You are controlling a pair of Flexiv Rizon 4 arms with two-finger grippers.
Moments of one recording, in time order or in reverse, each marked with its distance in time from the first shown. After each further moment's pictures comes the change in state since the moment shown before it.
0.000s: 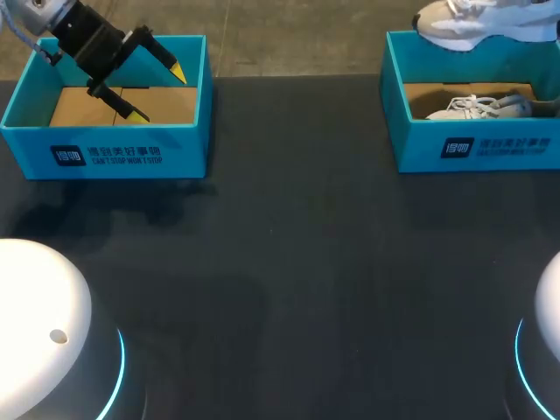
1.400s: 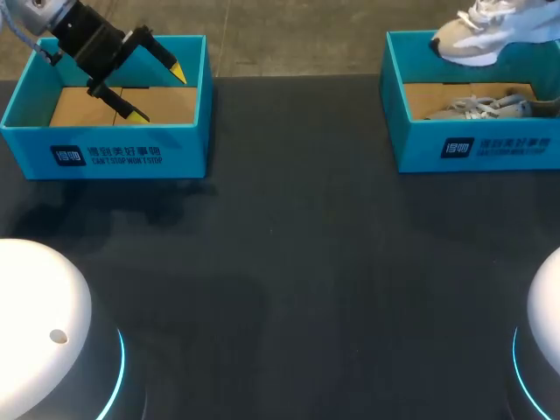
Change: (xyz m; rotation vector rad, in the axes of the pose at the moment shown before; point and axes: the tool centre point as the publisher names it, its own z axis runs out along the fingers) left arm 0.000 0.000 0.000 0.000 0.000 0.000; right arm -0.018 0.007 -0.013 -0.005 -0.025 -0.291
